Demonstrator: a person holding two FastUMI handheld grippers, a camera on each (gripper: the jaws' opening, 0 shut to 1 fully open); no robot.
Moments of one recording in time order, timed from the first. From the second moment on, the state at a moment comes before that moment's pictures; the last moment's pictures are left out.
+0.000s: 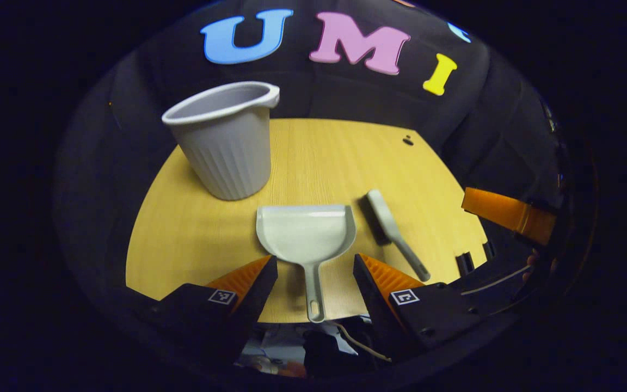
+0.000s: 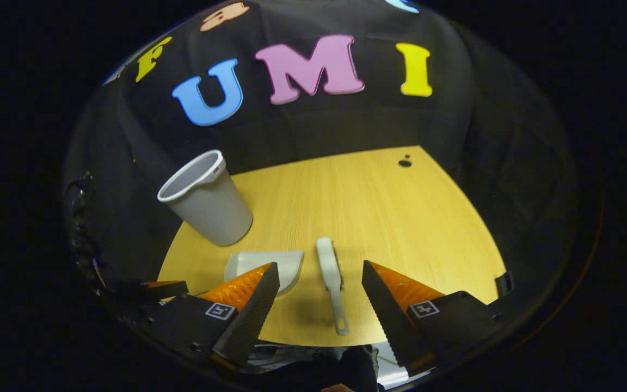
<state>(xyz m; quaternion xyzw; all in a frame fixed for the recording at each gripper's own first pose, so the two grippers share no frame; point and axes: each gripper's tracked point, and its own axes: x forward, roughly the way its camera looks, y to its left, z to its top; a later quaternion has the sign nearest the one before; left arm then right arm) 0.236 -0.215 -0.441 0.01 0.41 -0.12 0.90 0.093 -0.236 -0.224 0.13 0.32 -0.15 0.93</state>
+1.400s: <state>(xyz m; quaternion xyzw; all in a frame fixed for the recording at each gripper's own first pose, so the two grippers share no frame) 0.195 -0.187 -0.292 -0.03 0.01 -0.10 0.99 0.100 -0.216 -0.094 0.05 0.00 -0.10 0.99</state>
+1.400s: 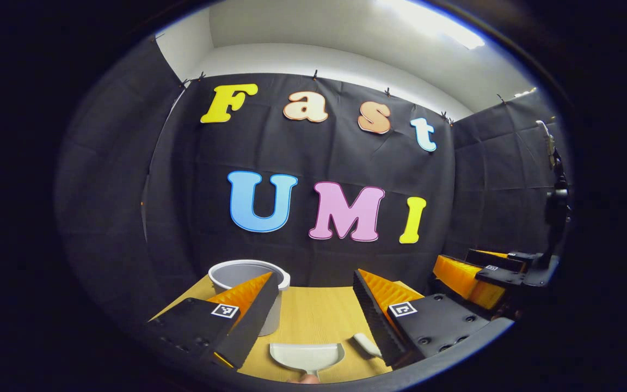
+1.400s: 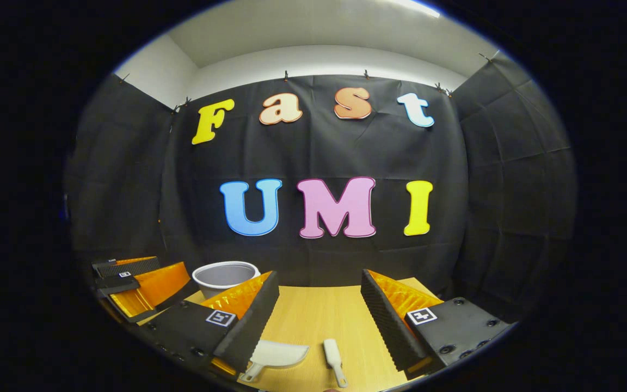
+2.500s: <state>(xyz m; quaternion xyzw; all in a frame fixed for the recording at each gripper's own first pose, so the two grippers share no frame) 0.171 -0.167 -0.277 0.00 -0.01 -0.06 1.00 0.136 -0.182 -0.116 0.05 0.05 -0.05 1.00</state>
